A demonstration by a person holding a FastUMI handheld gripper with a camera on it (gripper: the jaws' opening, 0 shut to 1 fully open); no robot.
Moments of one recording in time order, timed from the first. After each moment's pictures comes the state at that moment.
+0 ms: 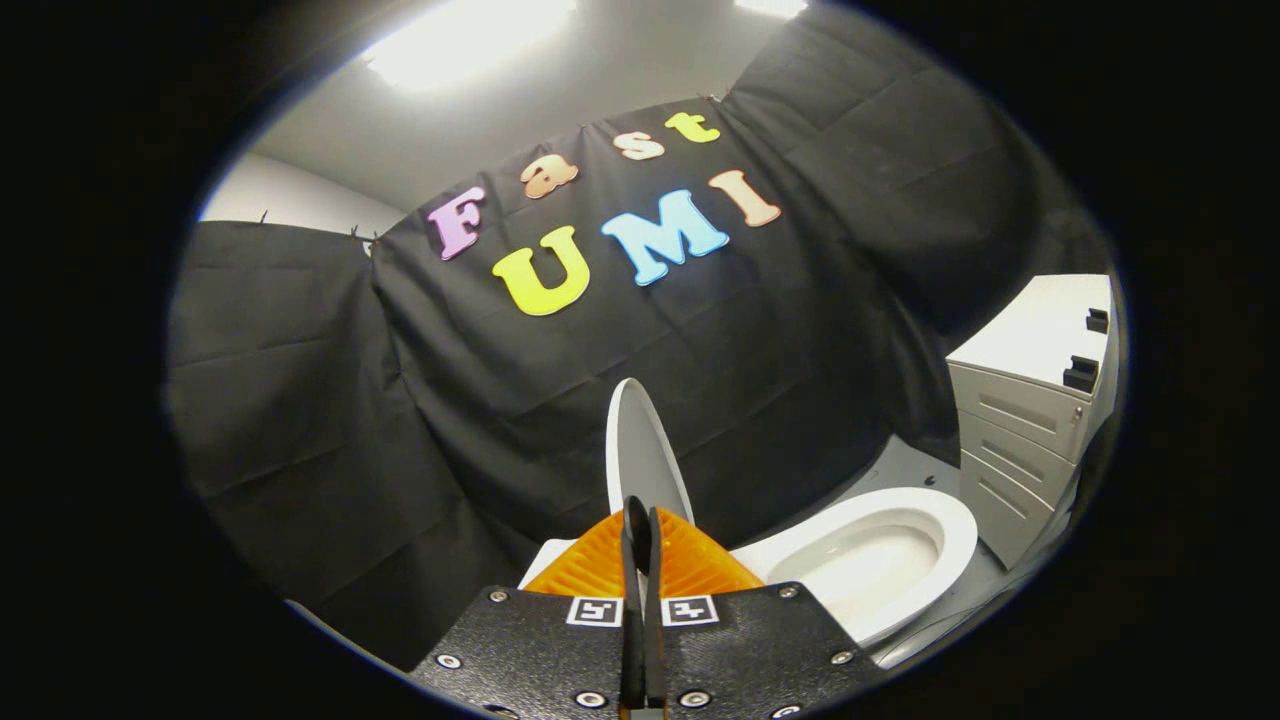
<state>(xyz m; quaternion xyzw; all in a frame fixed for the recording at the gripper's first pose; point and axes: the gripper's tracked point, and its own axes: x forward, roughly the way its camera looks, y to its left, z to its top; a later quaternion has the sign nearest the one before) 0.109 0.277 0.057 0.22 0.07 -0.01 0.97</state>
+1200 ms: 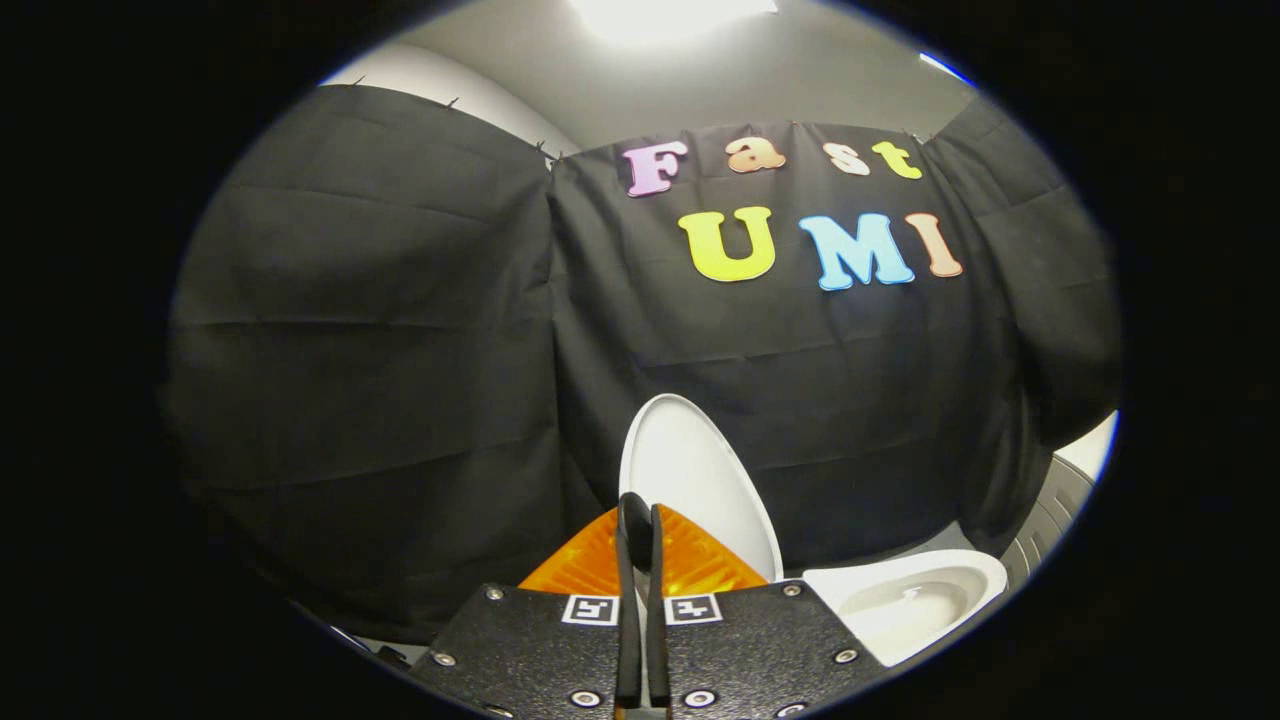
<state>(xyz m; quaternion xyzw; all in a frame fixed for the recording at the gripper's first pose) 0.129 0.467 0.042 0.03 0.04 0.14 0.99</state>
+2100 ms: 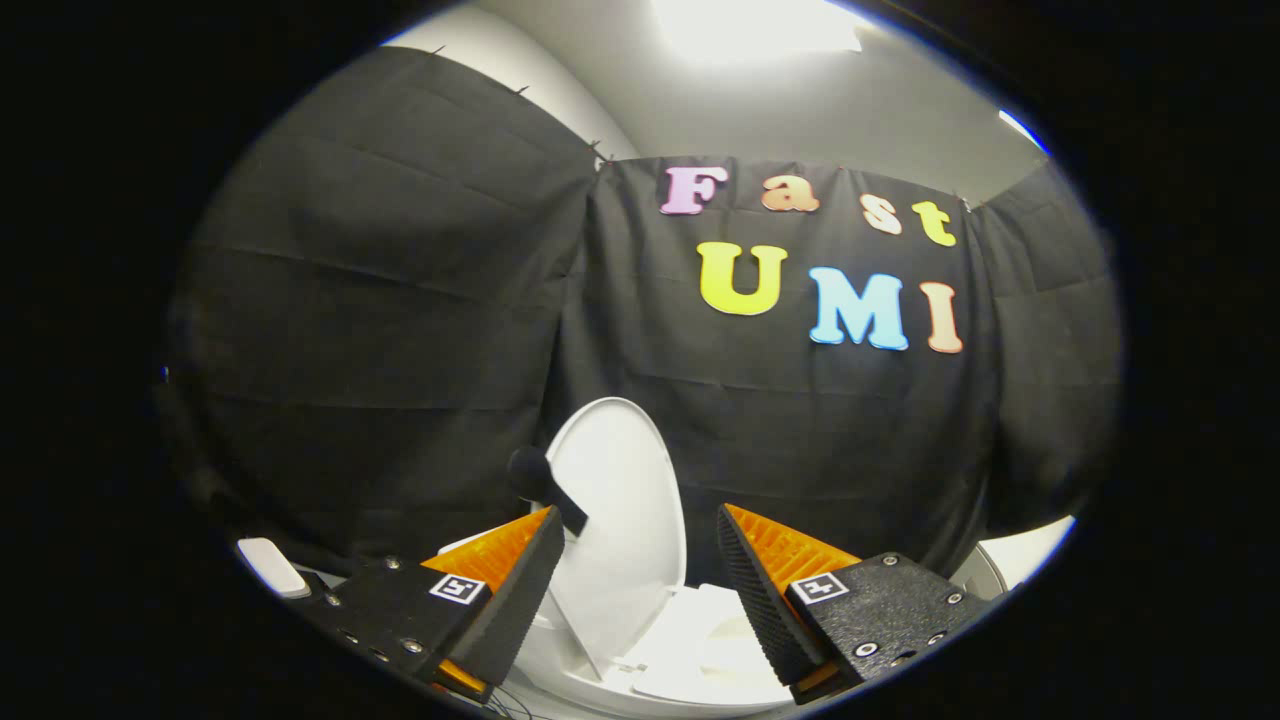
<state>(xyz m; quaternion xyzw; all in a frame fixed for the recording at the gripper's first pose) 0.056 0.333 0.056 -0.06 0.03 0.14 0.99</state>
